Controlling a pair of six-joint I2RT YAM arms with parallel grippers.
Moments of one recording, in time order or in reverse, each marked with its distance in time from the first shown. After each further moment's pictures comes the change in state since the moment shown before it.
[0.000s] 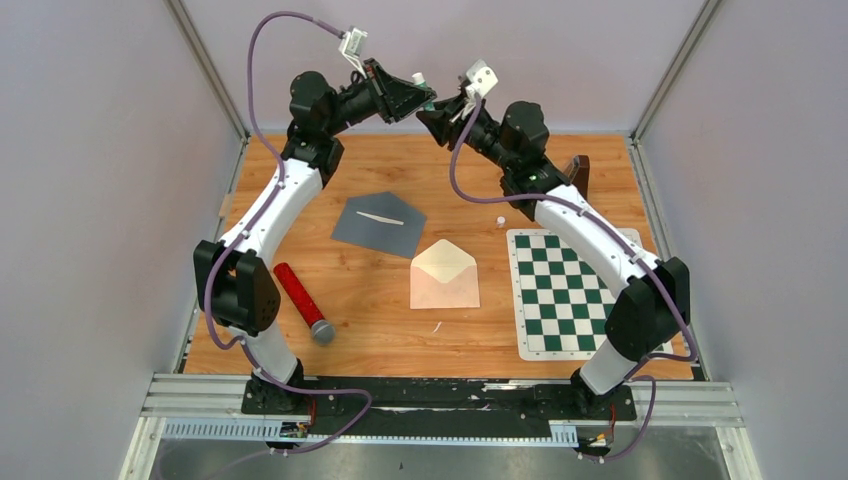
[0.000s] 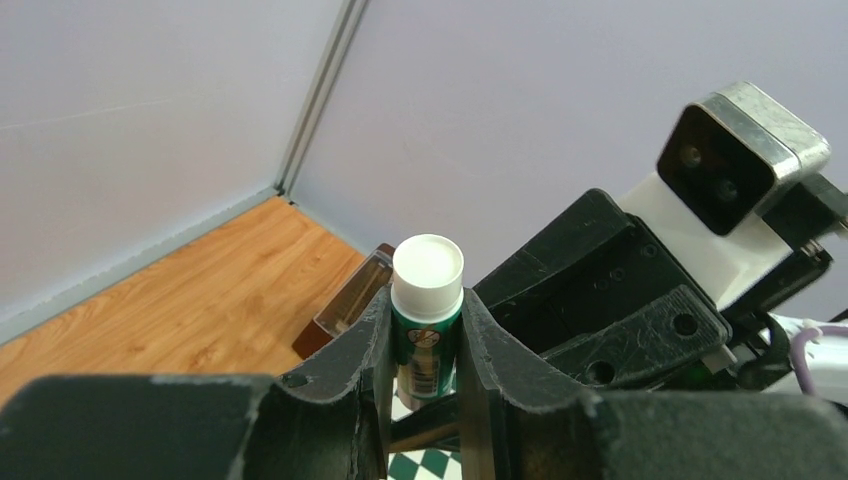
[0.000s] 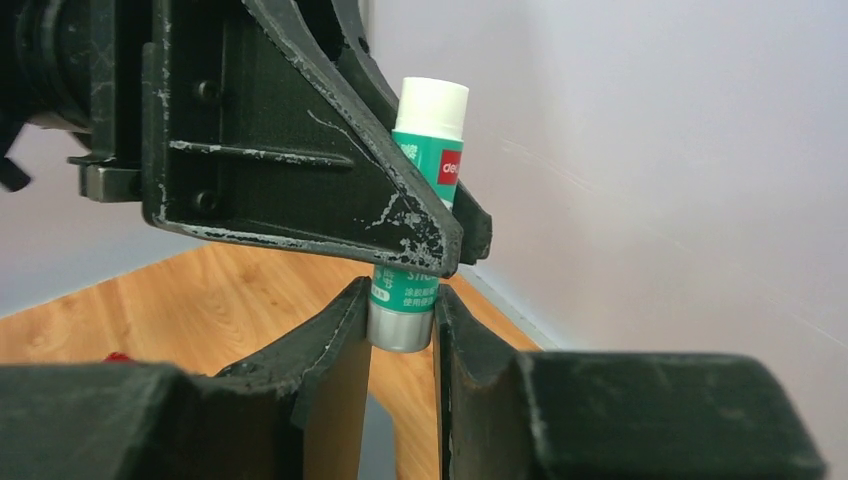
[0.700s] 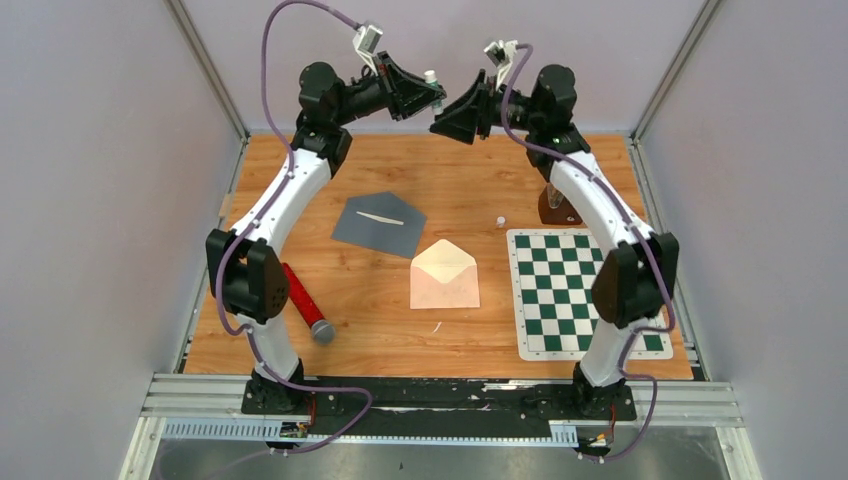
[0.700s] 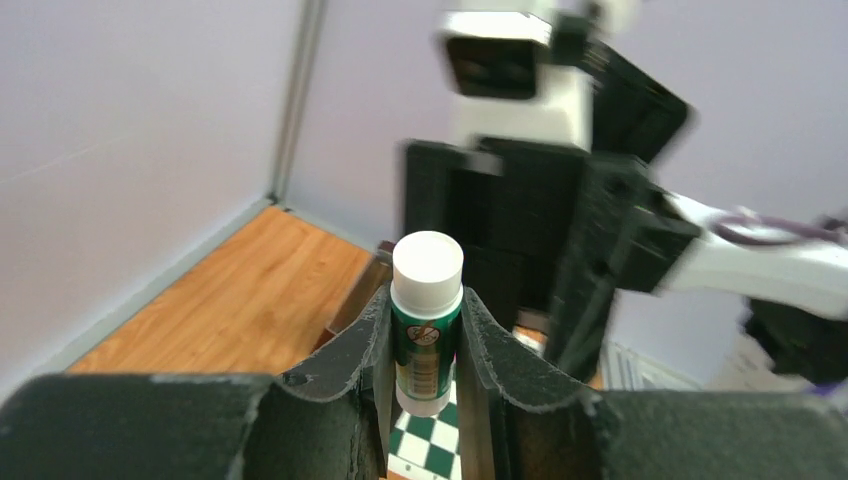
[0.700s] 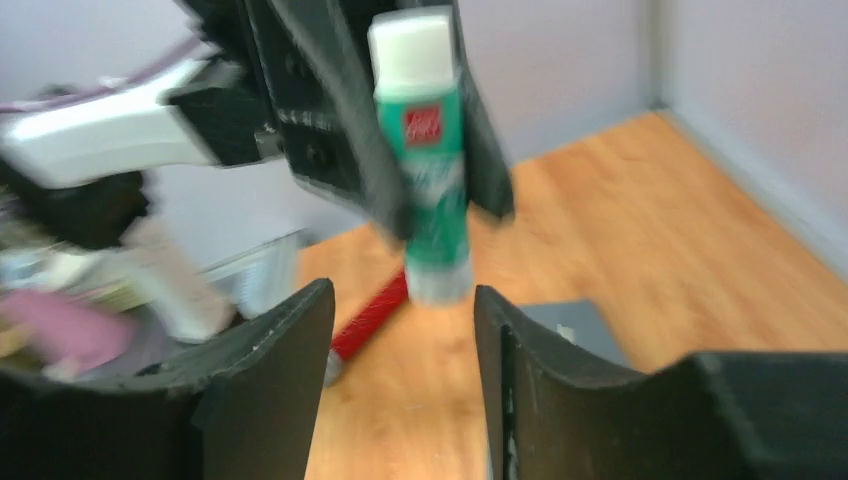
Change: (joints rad) left arm -0.008 0.104 0.138 0.027 0.167 0.090; right arm -0.245 0.269 0.345 -0.002 -0.895 0.671
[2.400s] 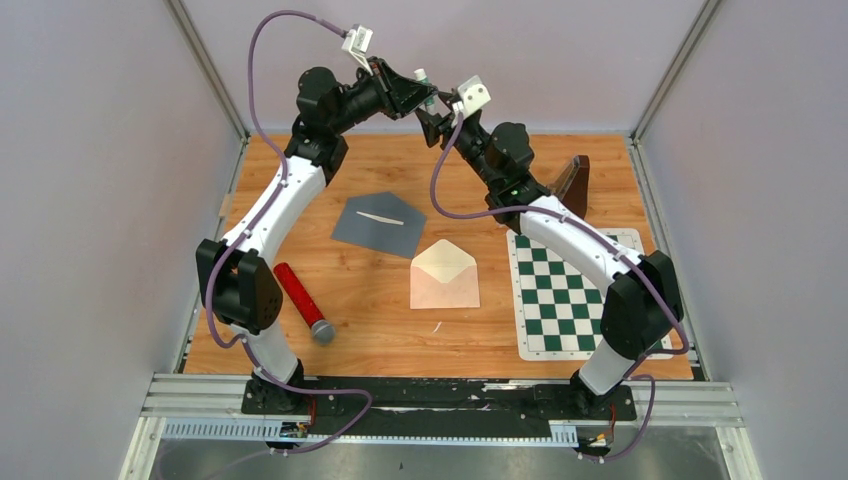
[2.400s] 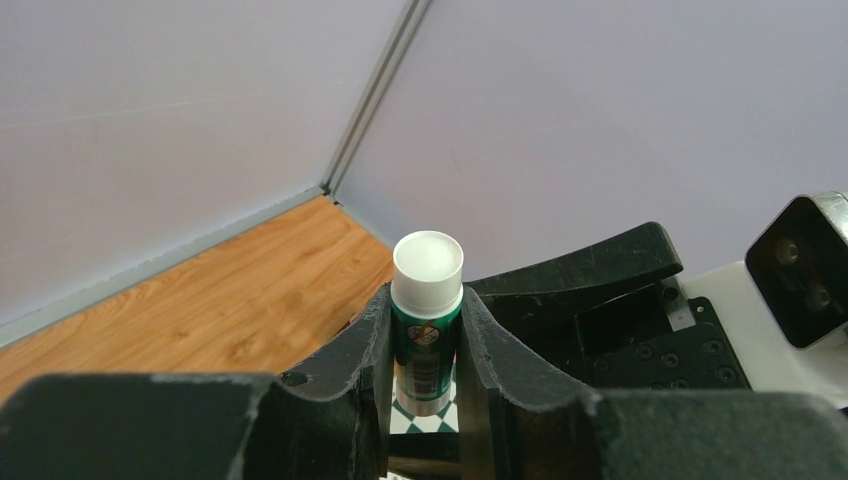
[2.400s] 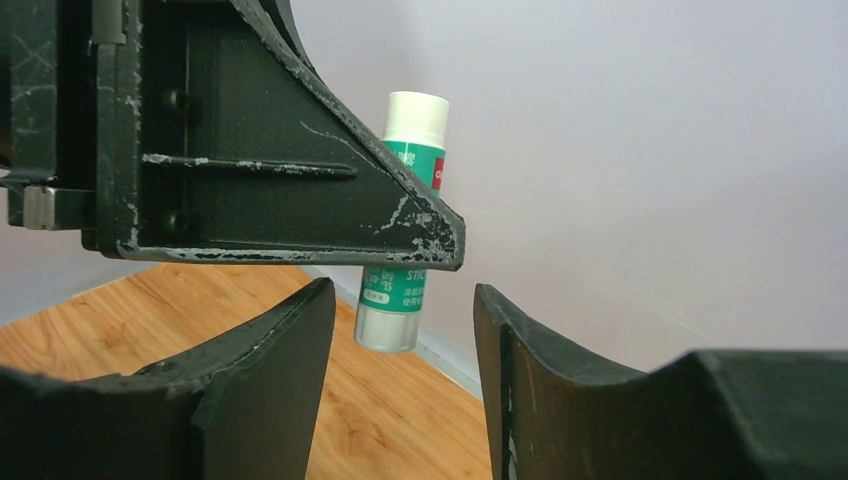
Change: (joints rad) left arm -0.014 -0.089 -0.094 -0.141 -0.274 -0.016; right arm 0.301 -0.248 -0.450 0.250 1.147 -0.794
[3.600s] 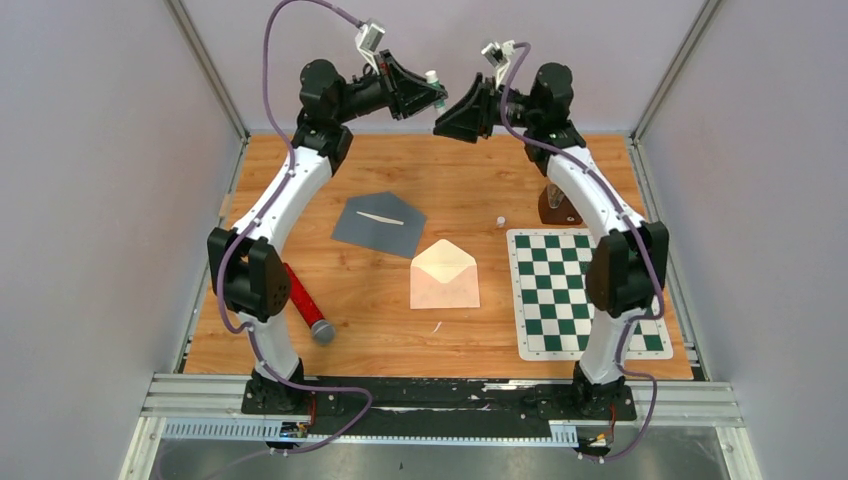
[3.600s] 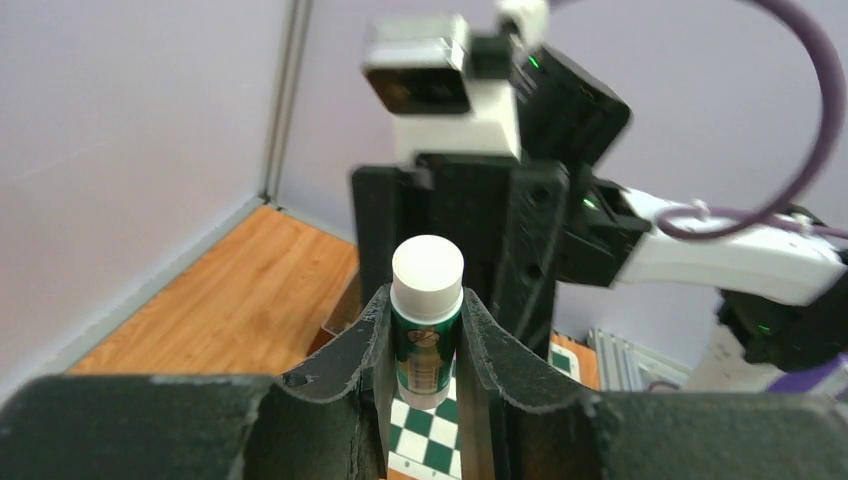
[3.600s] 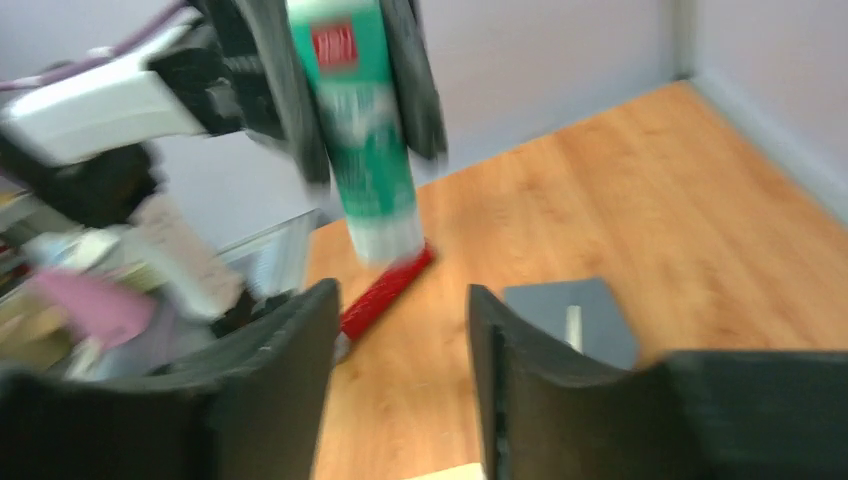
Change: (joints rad) left arm 0.012 0.095 0.108 0.111 0.282 0.021; right arm -0.328 0.293 0.467 -0.226 -1.201 0.829
